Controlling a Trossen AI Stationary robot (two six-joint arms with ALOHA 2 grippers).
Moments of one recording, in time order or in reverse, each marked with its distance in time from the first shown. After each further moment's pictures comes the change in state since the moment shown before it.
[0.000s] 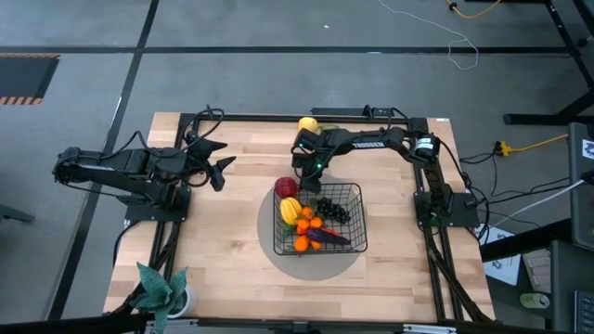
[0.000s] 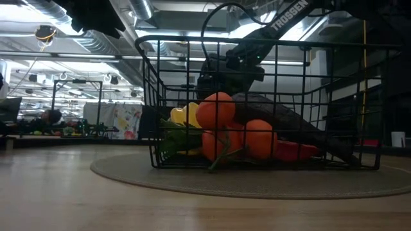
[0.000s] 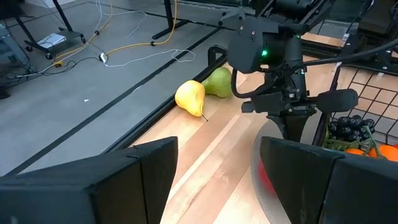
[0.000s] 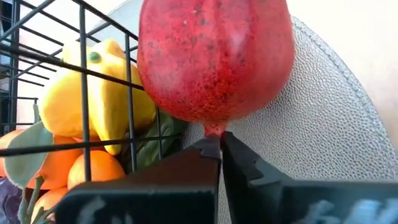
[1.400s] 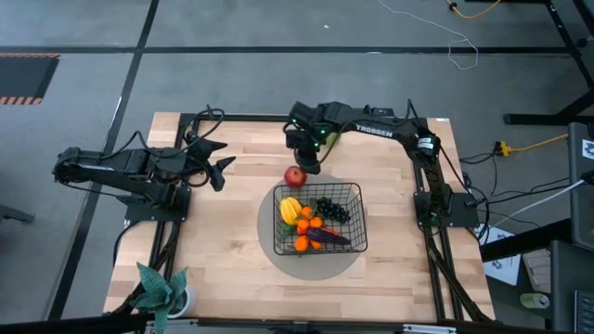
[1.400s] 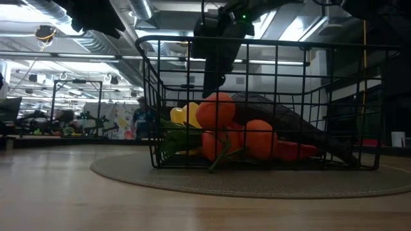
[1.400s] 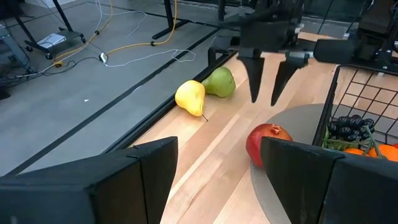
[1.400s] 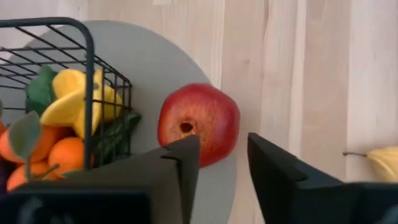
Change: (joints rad) left arm 0.000 0.000 0.000 -0.001 0.000 0.001; right arm 0.000 -0.002 0.468 -0.455 0.335 -0.281
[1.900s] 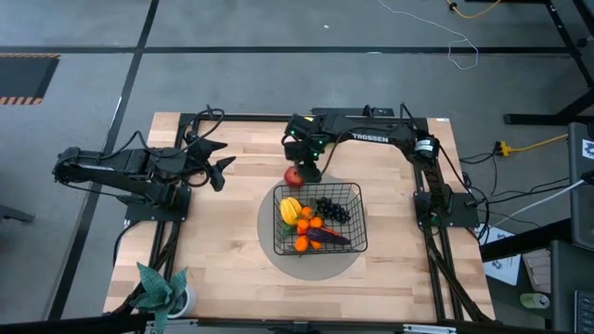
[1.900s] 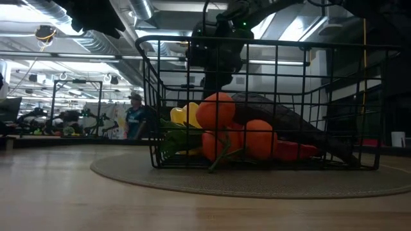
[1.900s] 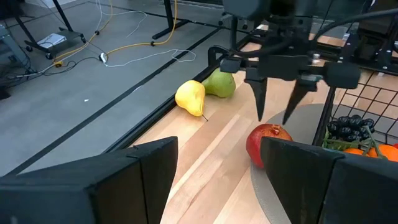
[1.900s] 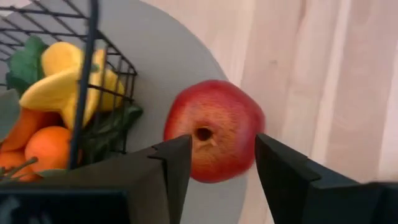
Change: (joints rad) left arm 0.000 0.000 0.000 0.000 0.000 0.000; right arm 0.039 0.000 -0.114 0.105 -0.001 -0.095
